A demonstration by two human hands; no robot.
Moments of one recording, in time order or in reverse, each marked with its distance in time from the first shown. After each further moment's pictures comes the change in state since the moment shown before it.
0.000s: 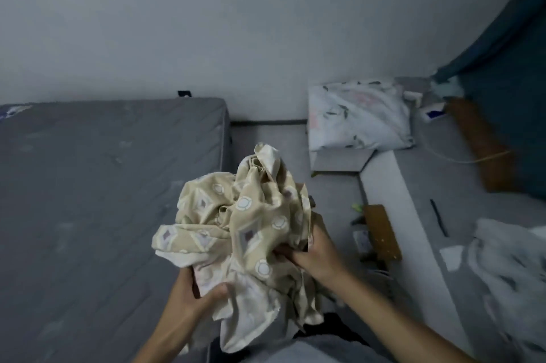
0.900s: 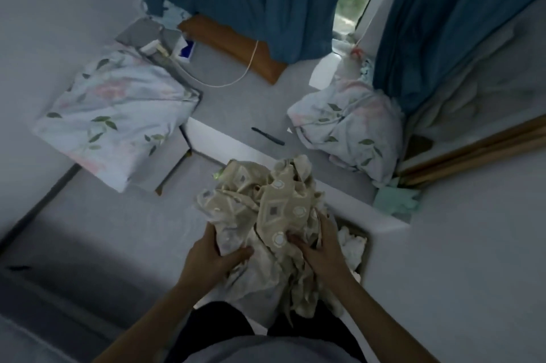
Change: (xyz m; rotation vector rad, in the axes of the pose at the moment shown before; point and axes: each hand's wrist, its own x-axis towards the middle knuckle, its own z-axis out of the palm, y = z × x) left_hand 0.258 0.028 0.340 0.845 -1.042 0.220; right_hand -0.073 0.150 -0.158 0.326 1.186 0.555
